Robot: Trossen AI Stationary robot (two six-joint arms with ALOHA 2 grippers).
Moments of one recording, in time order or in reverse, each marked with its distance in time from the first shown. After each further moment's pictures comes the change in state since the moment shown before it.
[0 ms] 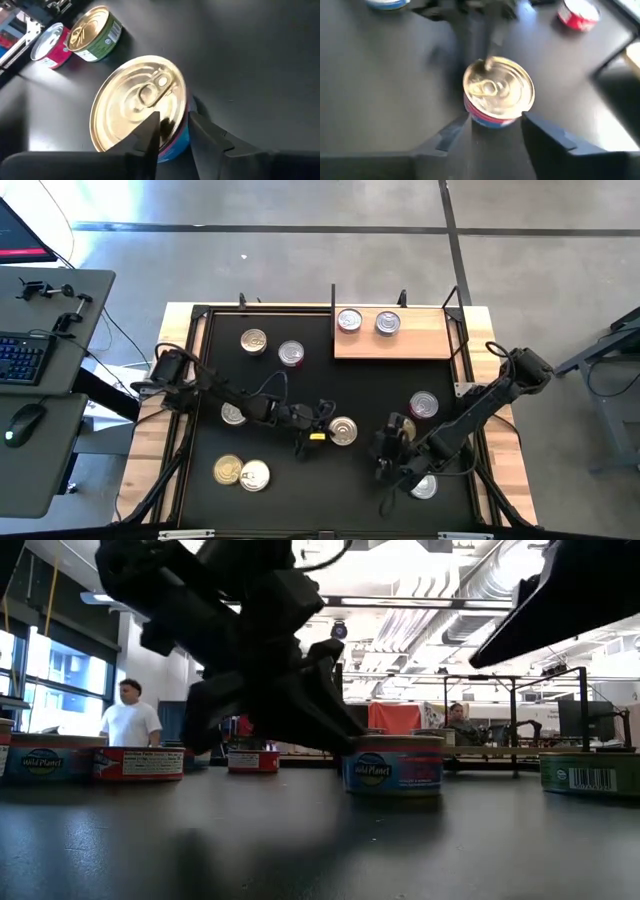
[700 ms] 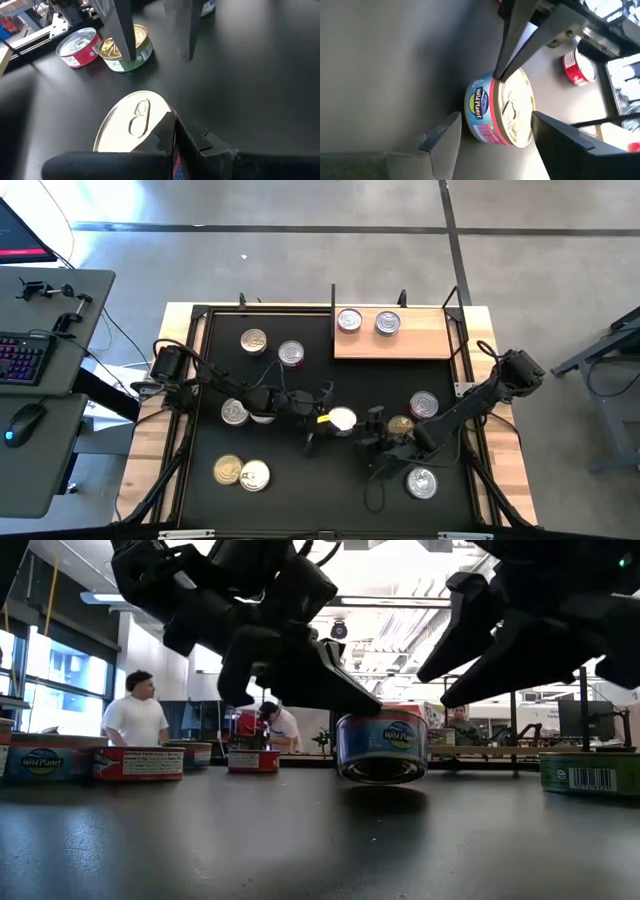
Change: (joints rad) left arm 0.067 -0.025 -0.002 0.107 0.092 -0.215; right arm -0.129 0.064 0.000 0.109 -0.063 -0.637
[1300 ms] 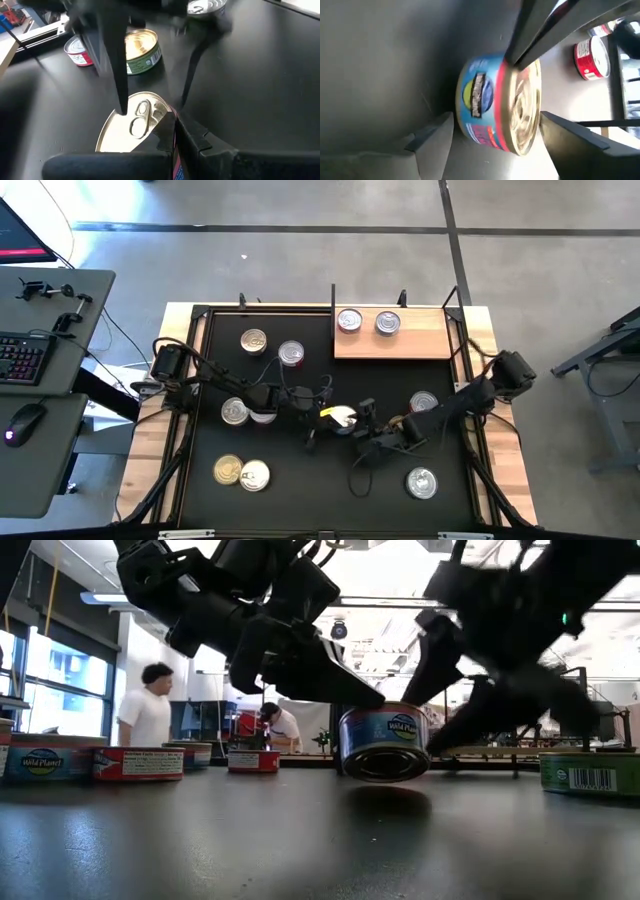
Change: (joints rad) left arm 0.020 -0.002 0.000 0.027 0.016 -0.074; right arm -0.103 0.073 0.001 0.012 -0.077 -0.154
